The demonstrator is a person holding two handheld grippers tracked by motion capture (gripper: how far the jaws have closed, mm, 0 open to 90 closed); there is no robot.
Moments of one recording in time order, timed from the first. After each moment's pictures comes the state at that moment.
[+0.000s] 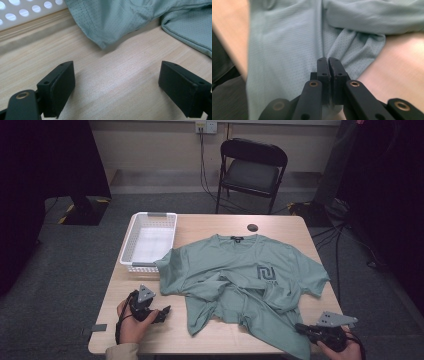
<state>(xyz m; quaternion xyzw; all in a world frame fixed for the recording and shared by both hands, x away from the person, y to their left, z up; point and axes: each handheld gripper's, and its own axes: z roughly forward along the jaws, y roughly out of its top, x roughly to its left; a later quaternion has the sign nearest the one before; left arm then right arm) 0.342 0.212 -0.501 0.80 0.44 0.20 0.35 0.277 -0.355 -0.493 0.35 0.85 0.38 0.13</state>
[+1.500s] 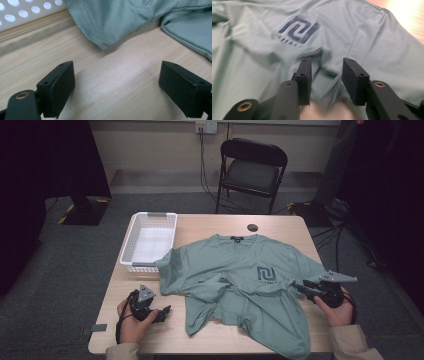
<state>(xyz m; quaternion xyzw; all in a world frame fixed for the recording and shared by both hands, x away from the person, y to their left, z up) 0.344 0.212 -0.501 0.80 0.44 0.20 0.35 0.383 -0.372 -0.470 0.44 0.77 0.40 0.21</state>
